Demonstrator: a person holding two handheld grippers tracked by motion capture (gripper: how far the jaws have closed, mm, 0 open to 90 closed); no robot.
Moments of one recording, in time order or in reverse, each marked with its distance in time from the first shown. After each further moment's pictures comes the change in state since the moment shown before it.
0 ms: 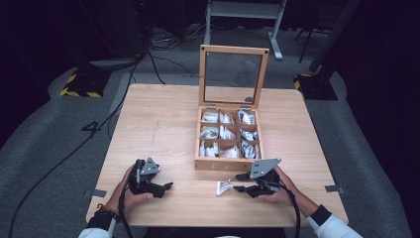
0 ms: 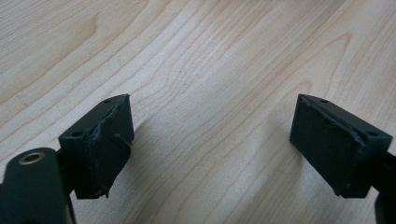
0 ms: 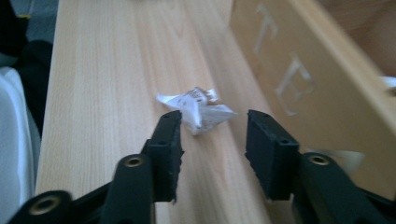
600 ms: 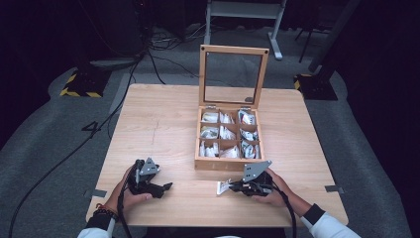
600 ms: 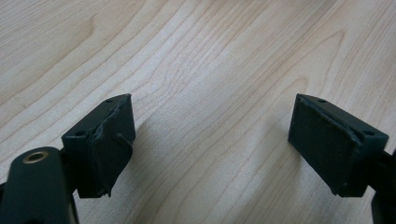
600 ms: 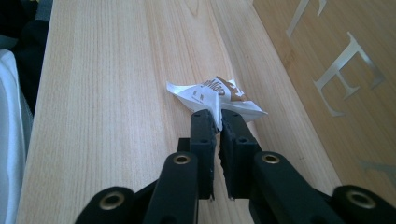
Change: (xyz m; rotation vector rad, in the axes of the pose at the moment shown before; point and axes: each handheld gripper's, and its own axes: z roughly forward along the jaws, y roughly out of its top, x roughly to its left) left arm 0.002 -0.002 -0.001 -0.010 -0.020 0.020; right arm 0.003 -0.003 0.025 0.049 0.044 -0.017
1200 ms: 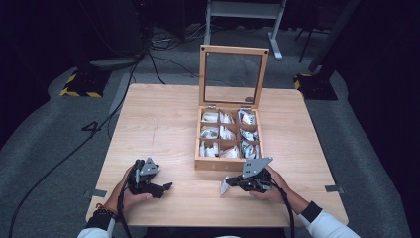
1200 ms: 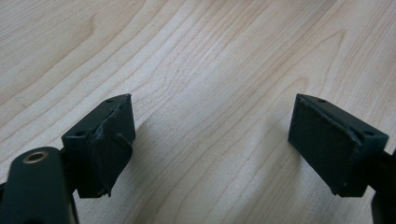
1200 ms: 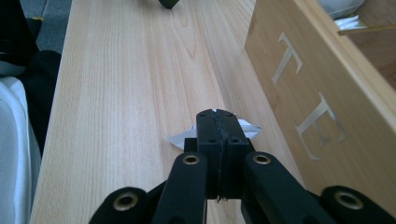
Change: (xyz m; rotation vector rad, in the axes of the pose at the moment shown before) left arm 0.000 0.000 0.000 0.000 0.000 0.001; right arm -0.001 0.018 -0.007 -0.073 -0.012 -0.026
